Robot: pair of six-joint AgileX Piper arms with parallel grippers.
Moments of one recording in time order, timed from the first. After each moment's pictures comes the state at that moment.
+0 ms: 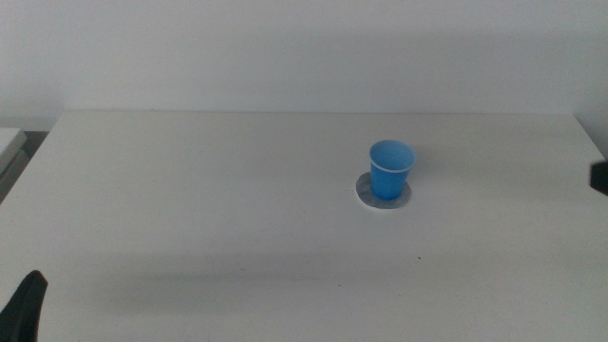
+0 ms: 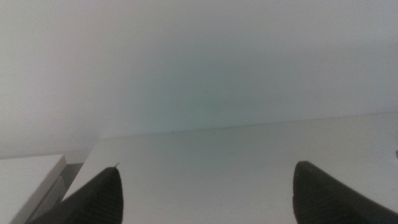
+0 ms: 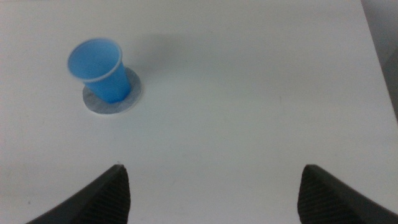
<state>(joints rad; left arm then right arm) -0.10 0.00 0.00 0.10 0.09 -0.07 0.13 0.90 -0.82 -0.03 0.70 0.13</state>
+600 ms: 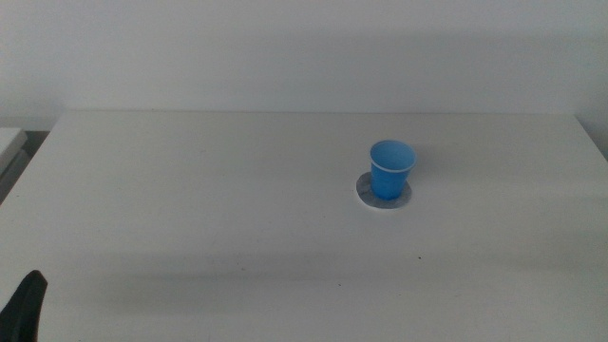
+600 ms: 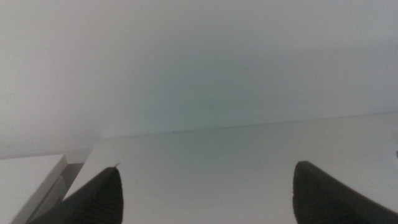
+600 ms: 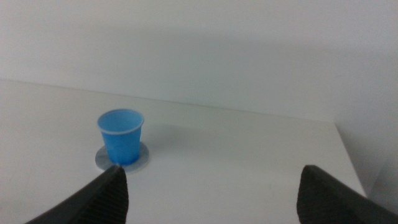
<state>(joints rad) -0.10 0.00 0.00 0.10 0.09 -0.07 0.13 0.32 -0.33 0.03 0.29 -0.09</state>
